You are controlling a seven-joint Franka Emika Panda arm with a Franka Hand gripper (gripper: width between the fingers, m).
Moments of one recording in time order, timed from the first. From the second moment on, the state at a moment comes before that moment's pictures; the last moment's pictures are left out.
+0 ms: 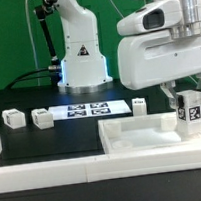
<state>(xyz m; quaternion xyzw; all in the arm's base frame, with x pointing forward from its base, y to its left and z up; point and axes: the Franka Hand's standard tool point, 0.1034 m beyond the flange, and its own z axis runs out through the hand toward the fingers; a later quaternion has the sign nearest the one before) 0.621 0.116 0.083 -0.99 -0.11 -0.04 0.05</state>
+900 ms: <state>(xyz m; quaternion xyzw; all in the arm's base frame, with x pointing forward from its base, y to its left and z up) 0.618 0.116 0.081 -0.95 0.31 -0.01 0.07</state>
